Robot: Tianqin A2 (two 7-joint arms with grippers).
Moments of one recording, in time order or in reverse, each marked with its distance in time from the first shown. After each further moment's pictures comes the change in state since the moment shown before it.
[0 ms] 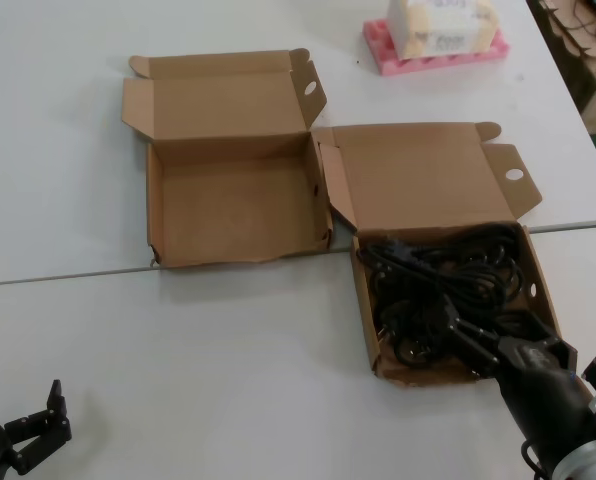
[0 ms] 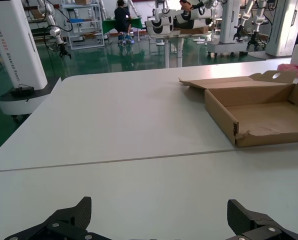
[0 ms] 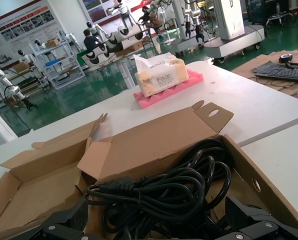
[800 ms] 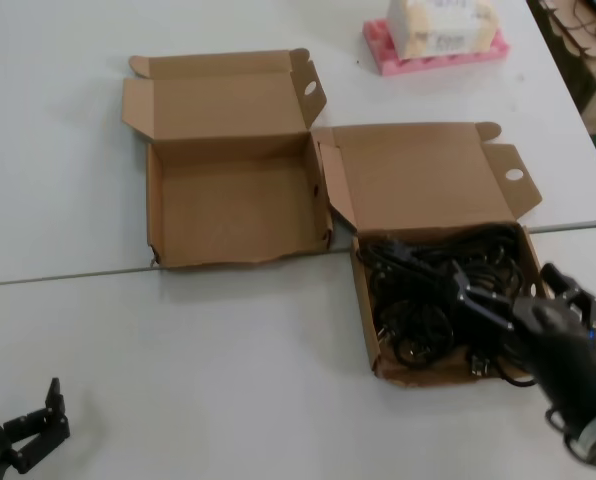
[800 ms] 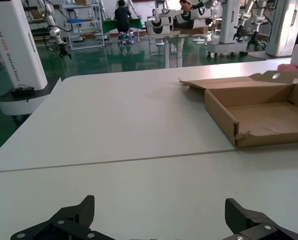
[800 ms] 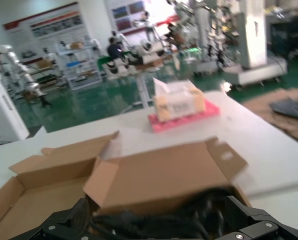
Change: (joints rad) left arm 0.000 0.000 0.000 0.000 0.000 0.000 0.000; right arm 0.030 0.114 -0.025 0.057 -0.042 0.013 0.000
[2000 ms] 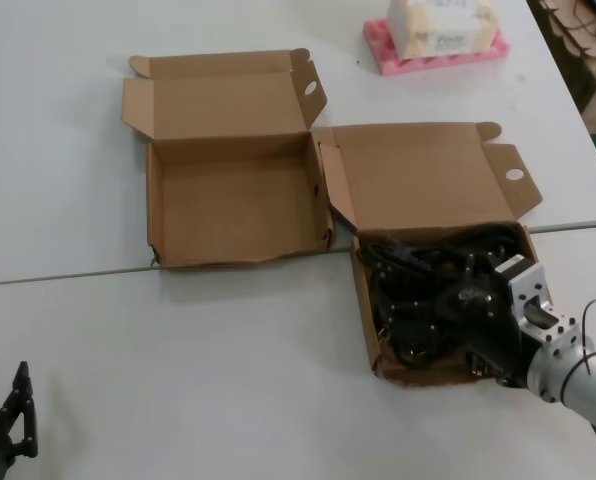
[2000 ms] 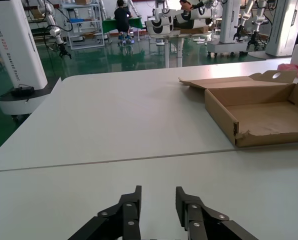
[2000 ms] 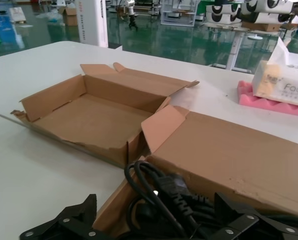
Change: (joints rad) left arm 0.000 0.000 0.000 0.000 0.000 0.000 0.000; right arm 0.402 0.140 -0.268 -0.318 -0.266 -0.306 0.000
